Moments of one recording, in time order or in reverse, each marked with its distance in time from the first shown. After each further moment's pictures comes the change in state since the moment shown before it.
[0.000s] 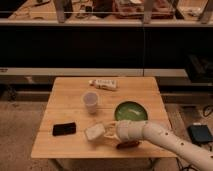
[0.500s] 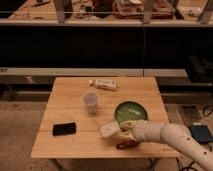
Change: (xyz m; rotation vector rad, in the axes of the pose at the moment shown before) arm 0.042 -0.015 -0.067 0.082 0.067 0.044
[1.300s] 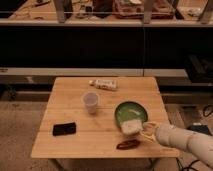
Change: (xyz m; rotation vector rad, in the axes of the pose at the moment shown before) arm 0.053 -0.032 -0.085 0.201 0.080 0.094
